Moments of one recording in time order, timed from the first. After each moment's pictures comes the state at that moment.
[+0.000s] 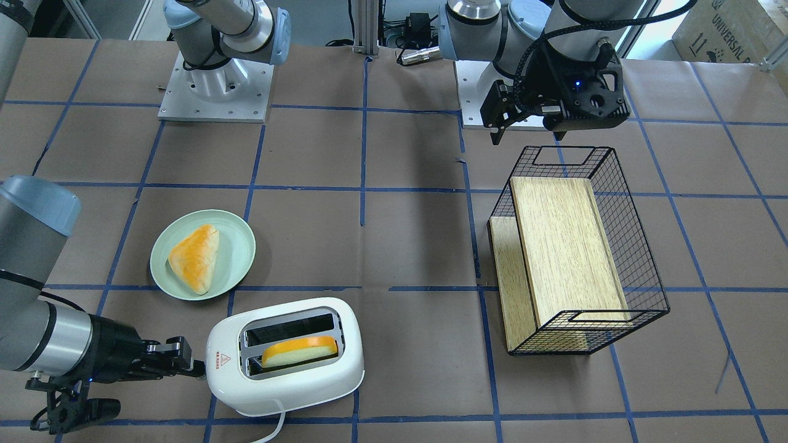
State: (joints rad) left arm -1.60 -1.56 -1.53 -1.70 1.58 -0.13; right arm 1.38 -0.93 1.28 -1.81 -1.04 -0.38
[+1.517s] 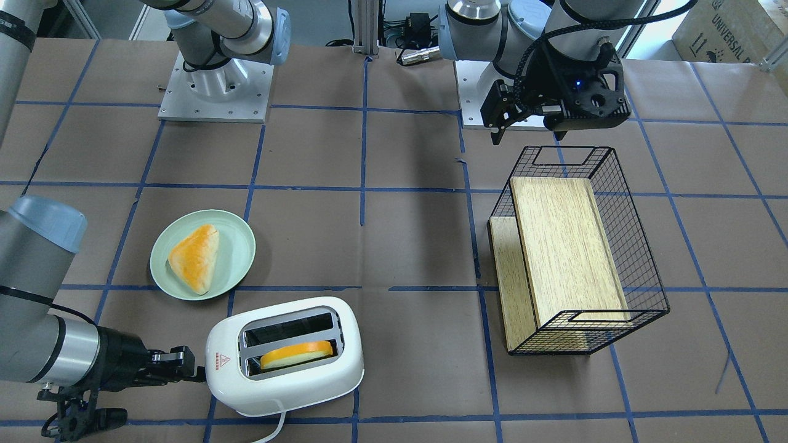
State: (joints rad) left arm -1.60 -1.56 -1.52 -1.70 1.58 -0.13; right arm 1.38 -0.90 1.27 -1.83 -1.05 -0.37
